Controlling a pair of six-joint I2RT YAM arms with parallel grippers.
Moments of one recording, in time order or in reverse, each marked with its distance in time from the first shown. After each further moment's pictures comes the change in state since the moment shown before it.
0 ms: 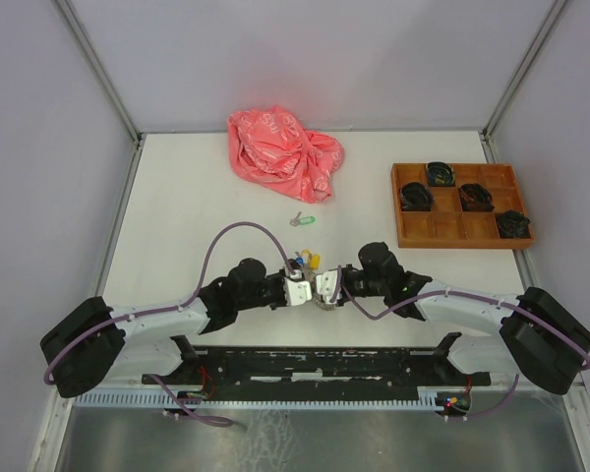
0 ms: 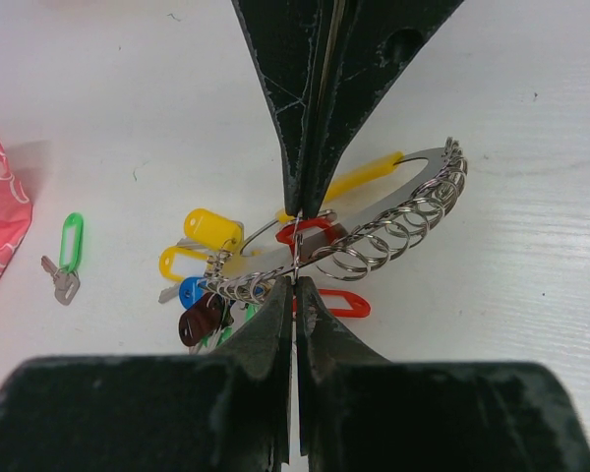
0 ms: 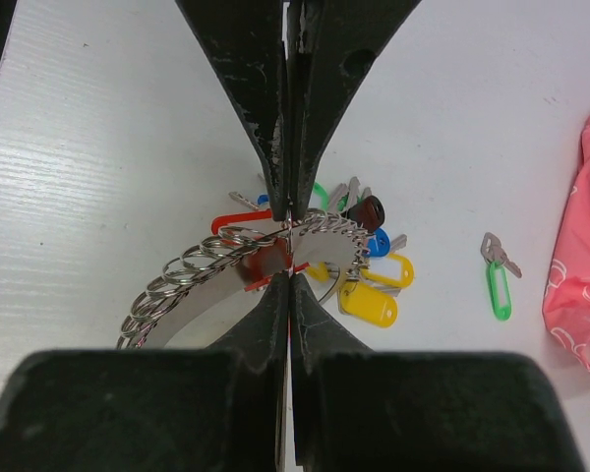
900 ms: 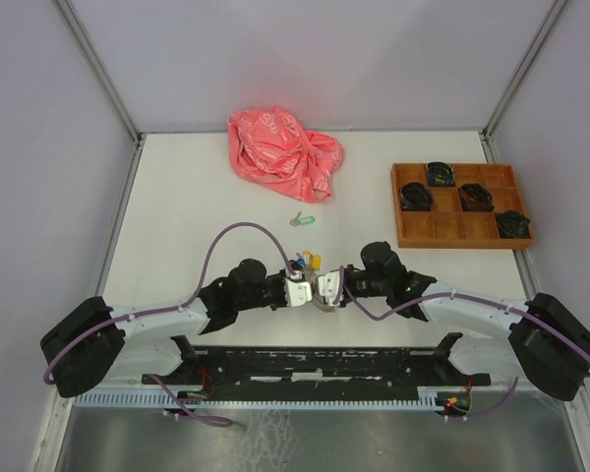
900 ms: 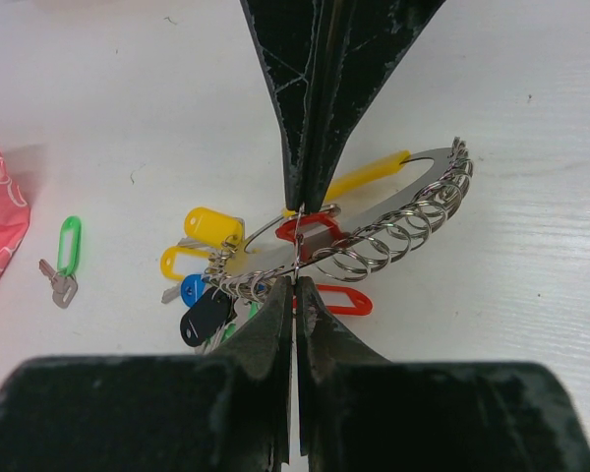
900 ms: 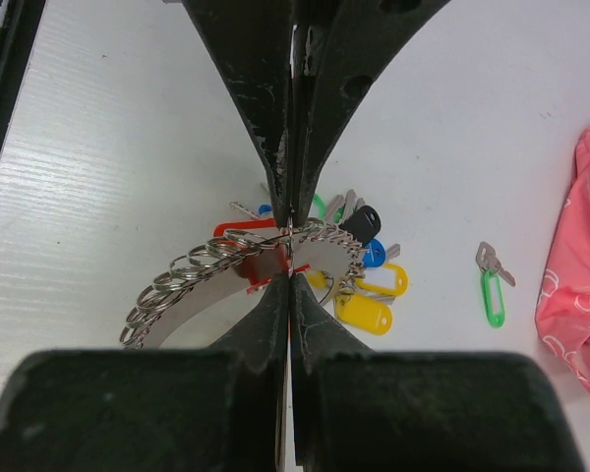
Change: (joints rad) left arm -0.006 0.000 0.000 0.000 0.005 0.000; right arm 0.000 -0.036 0.009 -0.048 -0.026 -0.015
